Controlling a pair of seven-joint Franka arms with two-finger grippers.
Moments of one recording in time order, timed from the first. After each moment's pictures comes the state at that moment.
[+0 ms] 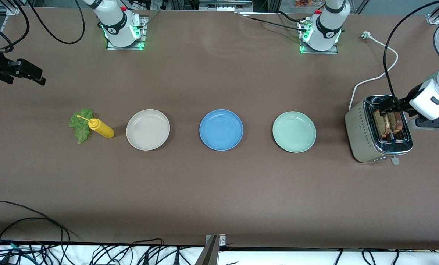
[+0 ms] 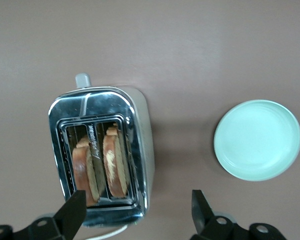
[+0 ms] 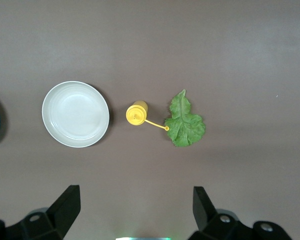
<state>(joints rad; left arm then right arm) 0.01 0.09 0.05 -1.74 0.08 1.77 0.06 -0.01 -0.02 -0.01 -1.61 0.00 1.53 0.01</state>
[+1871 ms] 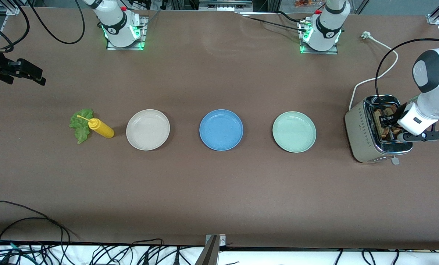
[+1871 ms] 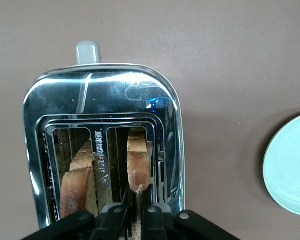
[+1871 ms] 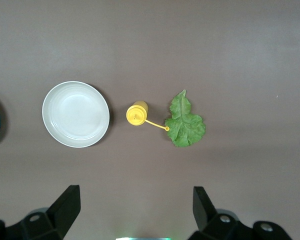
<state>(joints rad) 0.11 0.17 0.05 -1.97 0.08 2.05 0.06 -0.01 -0.02 -0.01 -1.61 0.00 1.53 0.01</state>
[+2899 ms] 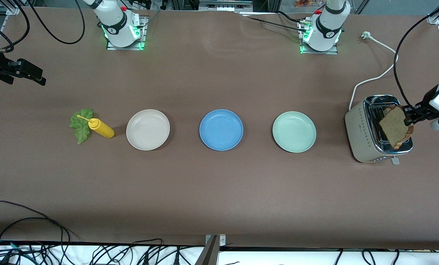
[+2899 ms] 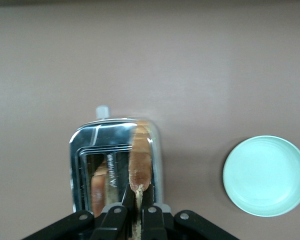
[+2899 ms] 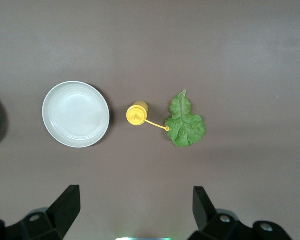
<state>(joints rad) 0.11 0.05 -0.01 -1.80 0.08 1.93 0.06 -0.01 -0.02 -0.01 -1.61 0.00 1.53 0.01</state>
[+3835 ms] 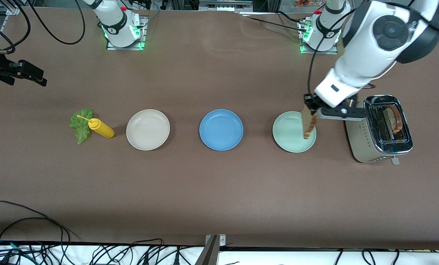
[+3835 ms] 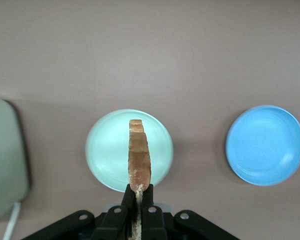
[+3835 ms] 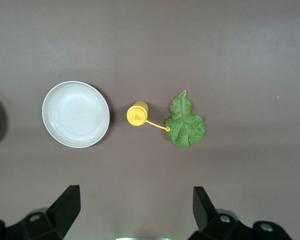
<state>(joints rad) 0.08 0.09 -0.45 -1.81 -0.01 1.92 -0.33 -0.01 -0.02 -0.01 -1.61 0.00 1.53 0.01</state>
